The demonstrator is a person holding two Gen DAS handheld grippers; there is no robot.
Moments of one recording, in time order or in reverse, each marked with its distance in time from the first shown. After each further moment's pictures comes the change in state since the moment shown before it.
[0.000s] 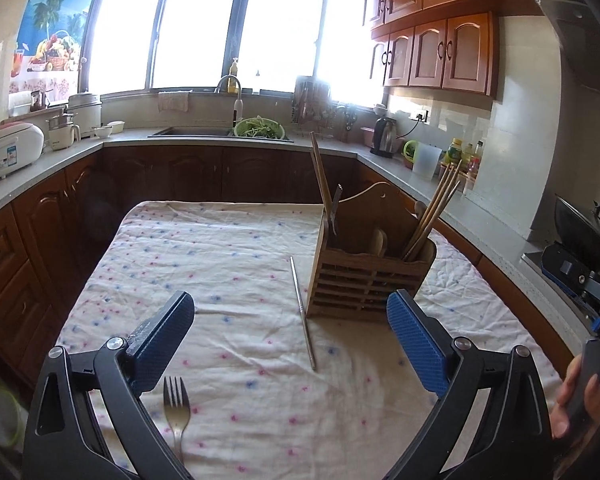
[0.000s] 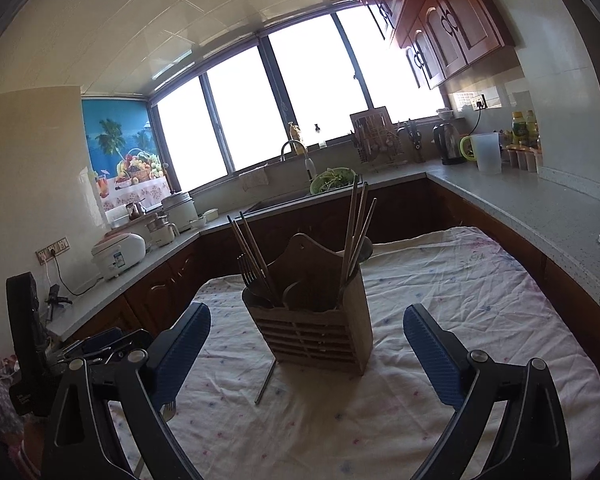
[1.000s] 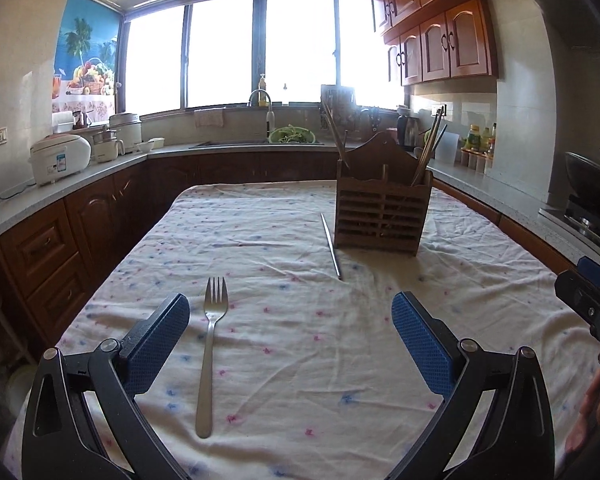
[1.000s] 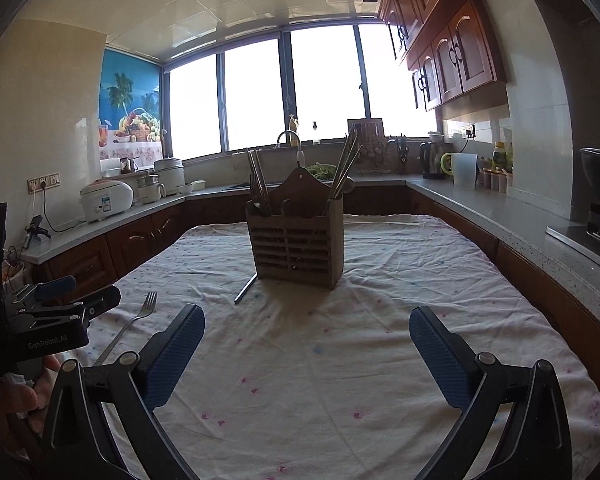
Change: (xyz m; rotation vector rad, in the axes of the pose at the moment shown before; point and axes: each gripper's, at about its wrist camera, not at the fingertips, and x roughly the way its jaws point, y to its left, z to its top) left arm -0.072 -0.016 -0.116 0.062 -0.073 0.169; right arm -0.077 0.023 -0.113 -0.176 -0.014 -0.113
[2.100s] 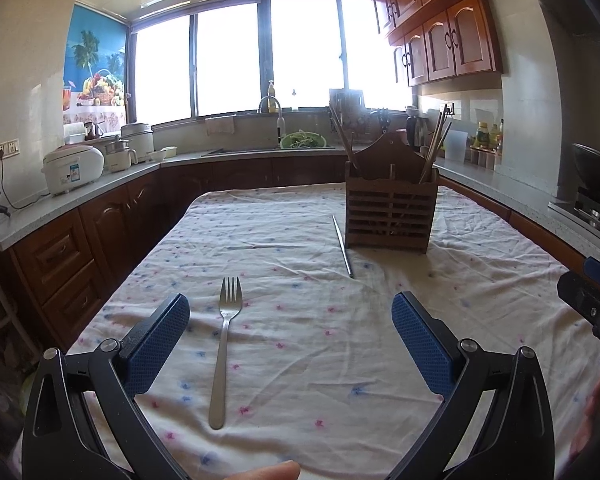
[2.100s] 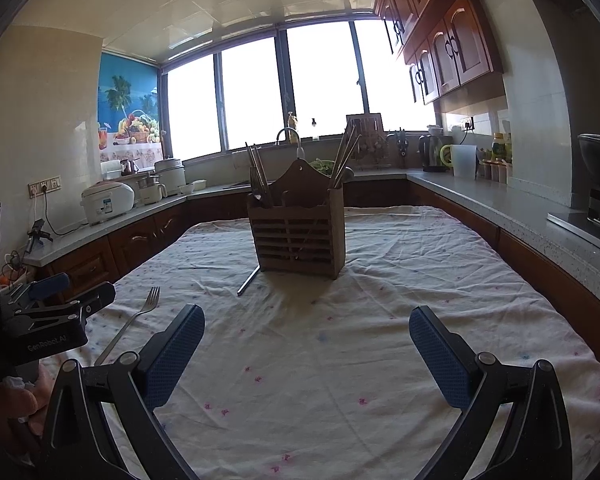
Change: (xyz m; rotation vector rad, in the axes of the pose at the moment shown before) left arm -0.010 -0.004 -0.007 0.027 -0.019 0.047; right arm -0.008 0.000 -0.008 0.020 0.005 0.006
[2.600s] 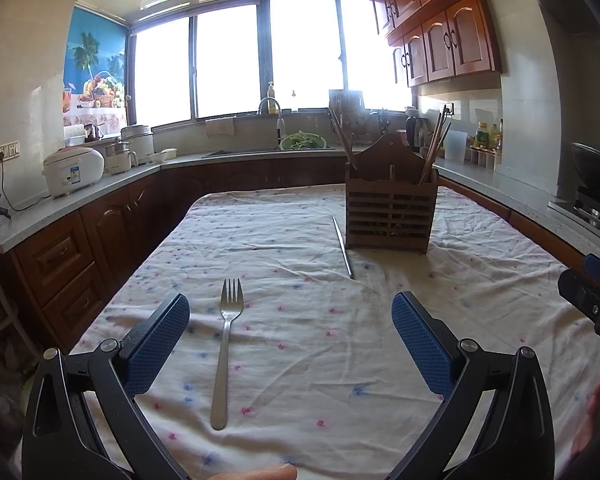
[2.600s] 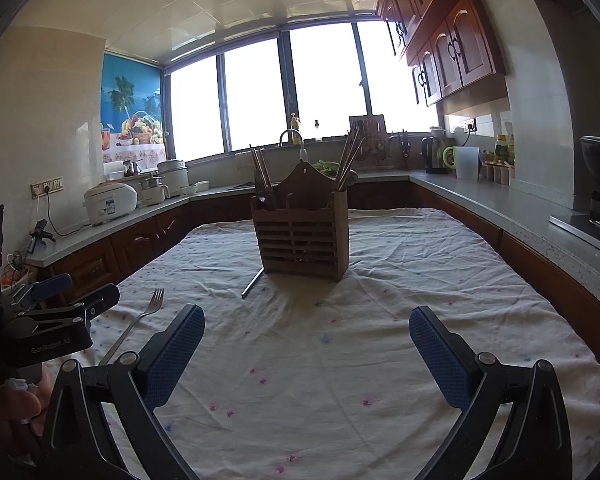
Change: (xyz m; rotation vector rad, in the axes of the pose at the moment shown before) left arm -0.002 -0.001 0.000 0.003 -0.005 0.005; right arm 0.001 0.001 0.001 -0.002 -0.003 0.010
